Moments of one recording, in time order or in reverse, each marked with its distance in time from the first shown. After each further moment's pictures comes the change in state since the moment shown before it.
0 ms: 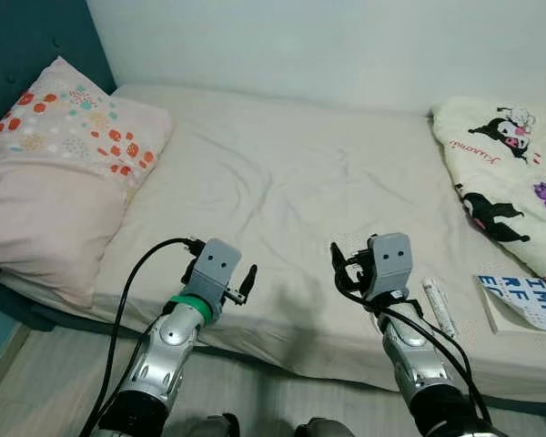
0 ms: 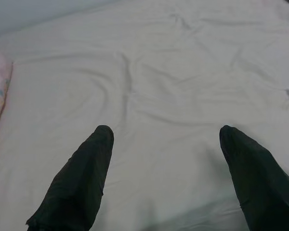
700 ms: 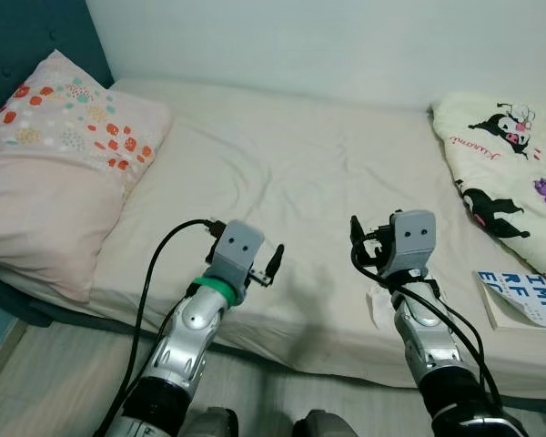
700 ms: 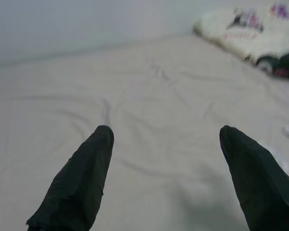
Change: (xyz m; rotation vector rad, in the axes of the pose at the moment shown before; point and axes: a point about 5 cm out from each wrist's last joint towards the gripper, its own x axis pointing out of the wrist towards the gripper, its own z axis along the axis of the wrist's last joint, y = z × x) left arm 0.019 -0.023 0.061 -0.109 -0.200 -0.047; right arm 0.014 -0.020 0.027 -0.016 -0.088 -0.063
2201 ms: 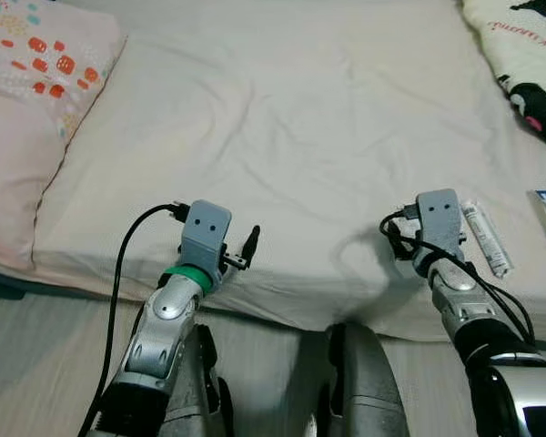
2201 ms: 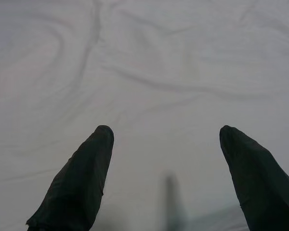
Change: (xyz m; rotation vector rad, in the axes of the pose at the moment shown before) left arm -0.022 0.040 0.010 0.023 0.057 0.099; right arm 0.019 -0.061 -0.023 -0.088 0.398 -0.141
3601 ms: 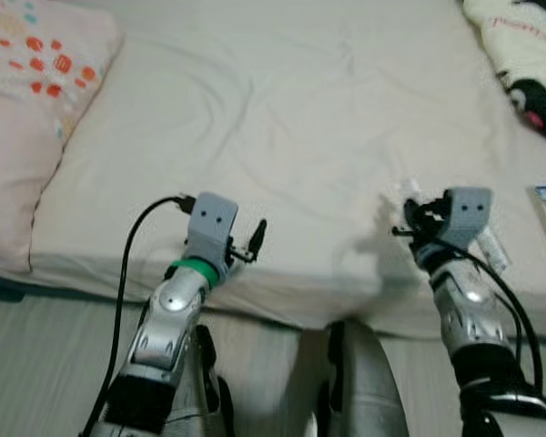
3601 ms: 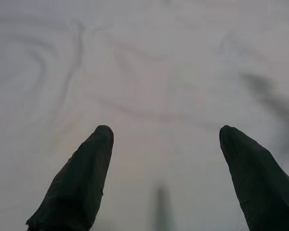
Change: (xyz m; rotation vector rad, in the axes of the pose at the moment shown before) left arm 0.013 -0.012 0.017 -0.055 -0.046 -0.017; right arm -0.041 0.017 0.084 0.225 -0.598 0.184
